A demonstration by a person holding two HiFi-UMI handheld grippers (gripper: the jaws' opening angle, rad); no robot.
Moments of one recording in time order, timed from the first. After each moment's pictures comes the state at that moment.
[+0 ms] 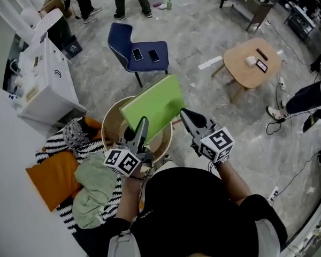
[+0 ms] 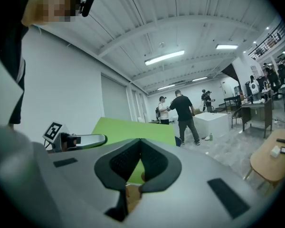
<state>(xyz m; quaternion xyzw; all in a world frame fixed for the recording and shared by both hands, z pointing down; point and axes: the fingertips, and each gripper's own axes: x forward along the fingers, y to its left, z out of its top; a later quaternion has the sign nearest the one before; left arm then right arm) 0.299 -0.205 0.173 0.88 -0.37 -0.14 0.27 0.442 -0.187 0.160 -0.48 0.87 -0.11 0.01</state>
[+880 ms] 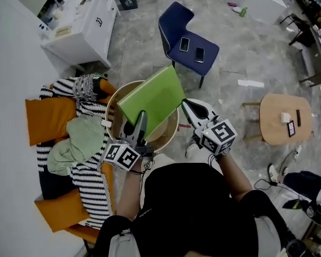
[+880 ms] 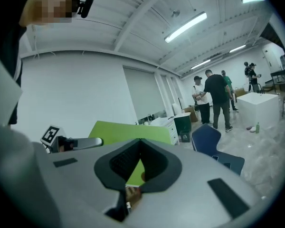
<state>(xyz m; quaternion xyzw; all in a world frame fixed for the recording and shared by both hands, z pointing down) 0.290 -0.301 0.206 0.72 -0.61 -0.21 0.26 0.426 -0.372 0.190 -0.23 0.96 -0.15 -0.04</state>
